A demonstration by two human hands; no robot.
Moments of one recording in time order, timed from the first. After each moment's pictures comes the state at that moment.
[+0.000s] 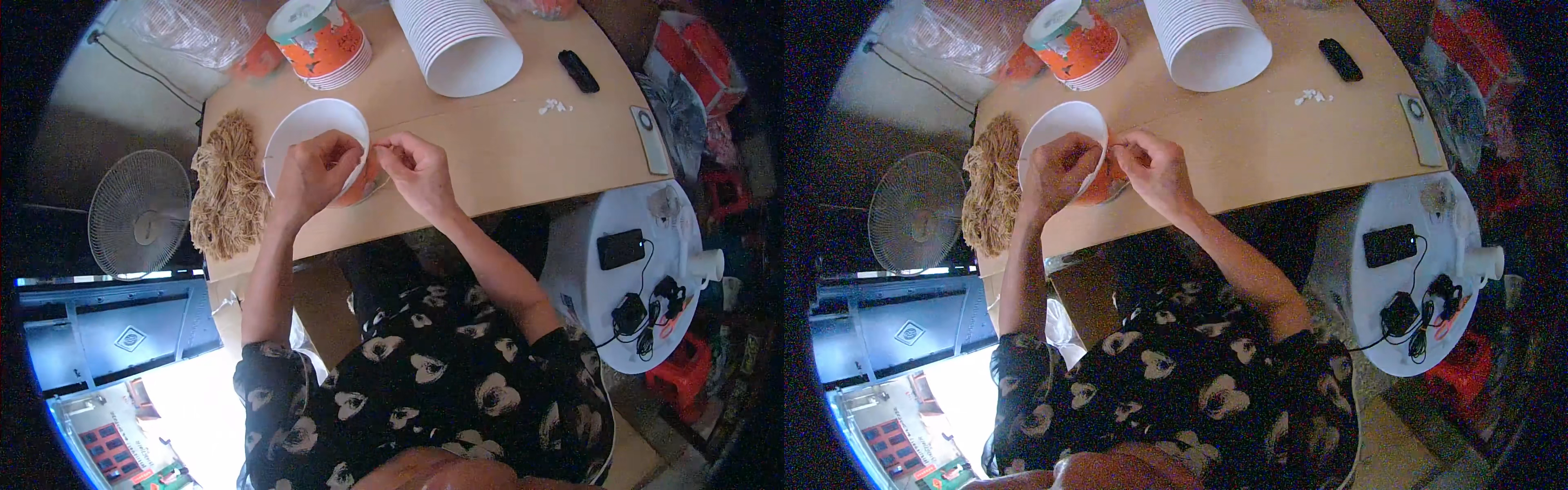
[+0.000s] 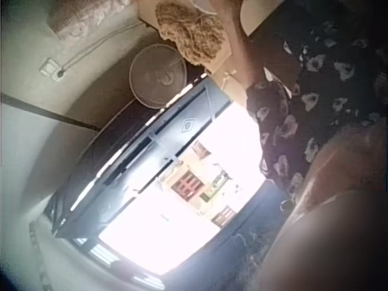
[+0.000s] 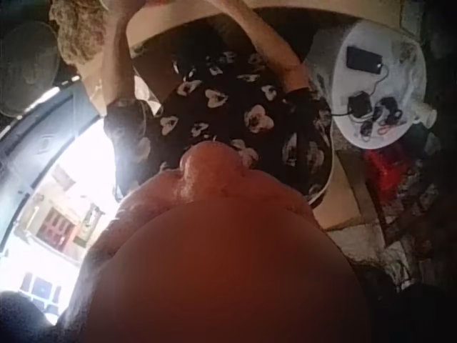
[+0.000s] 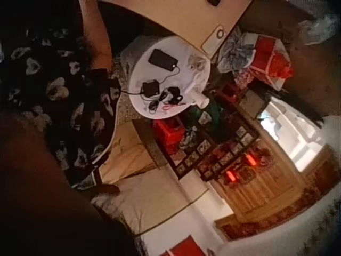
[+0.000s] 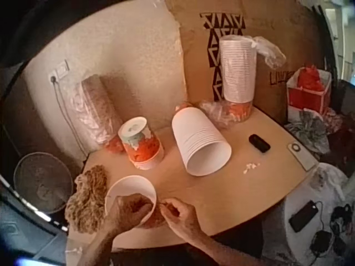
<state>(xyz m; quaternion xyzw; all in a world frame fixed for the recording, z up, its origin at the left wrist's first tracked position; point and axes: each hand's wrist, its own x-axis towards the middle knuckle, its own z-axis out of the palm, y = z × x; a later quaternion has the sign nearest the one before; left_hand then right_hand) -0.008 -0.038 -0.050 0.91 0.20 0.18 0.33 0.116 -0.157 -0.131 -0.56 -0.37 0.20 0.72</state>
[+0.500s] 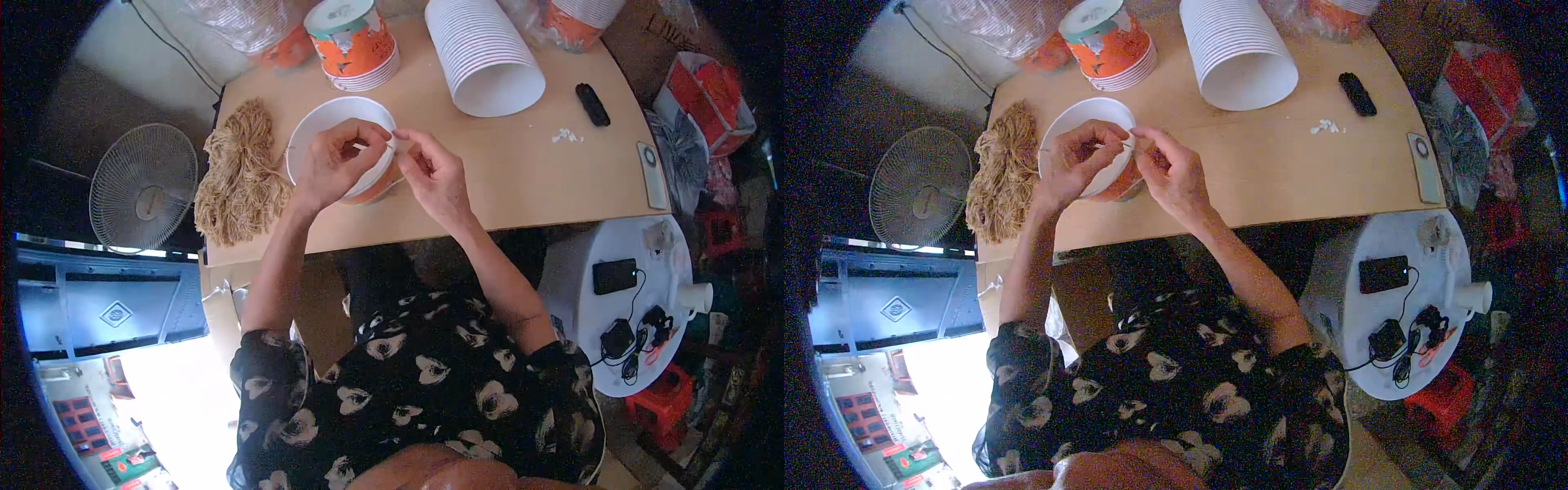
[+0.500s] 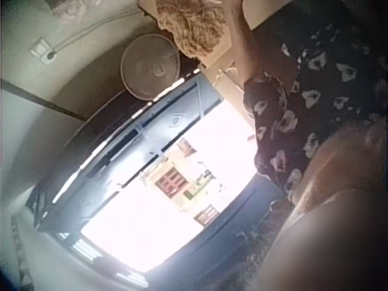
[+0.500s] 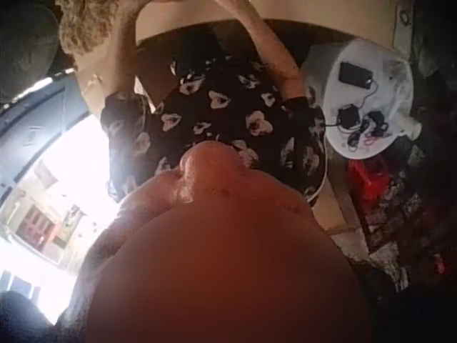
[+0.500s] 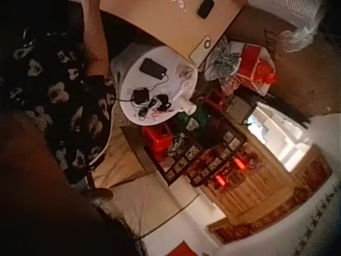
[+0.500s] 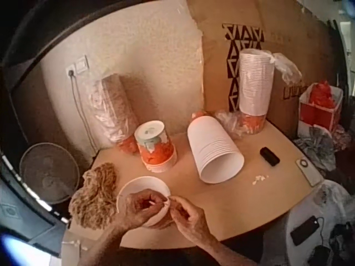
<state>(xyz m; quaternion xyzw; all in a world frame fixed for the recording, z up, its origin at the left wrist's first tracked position) -0.008 -0.029 -0.051 0.82 0.17 0.22 0.50 0.123 -0.160 -0.113 -0.56 -0.46 0.17 0.67</state>
